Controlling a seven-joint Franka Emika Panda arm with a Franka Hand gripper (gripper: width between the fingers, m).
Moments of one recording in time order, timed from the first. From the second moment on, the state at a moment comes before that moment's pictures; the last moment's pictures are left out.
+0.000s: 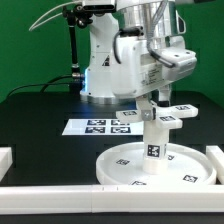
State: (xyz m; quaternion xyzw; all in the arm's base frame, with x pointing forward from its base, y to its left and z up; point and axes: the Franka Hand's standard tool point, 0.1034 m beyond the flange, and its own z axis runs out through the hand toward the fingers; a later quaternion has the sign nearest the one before) arm 0.575 0.047 0.100 -0.44 0.89 0.03 0.09
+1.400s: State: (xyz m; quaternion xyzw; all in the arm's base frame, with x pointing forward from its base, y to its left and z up) arm 0.586 0.055 0.131 -0.49 0.86 0.03 0.12
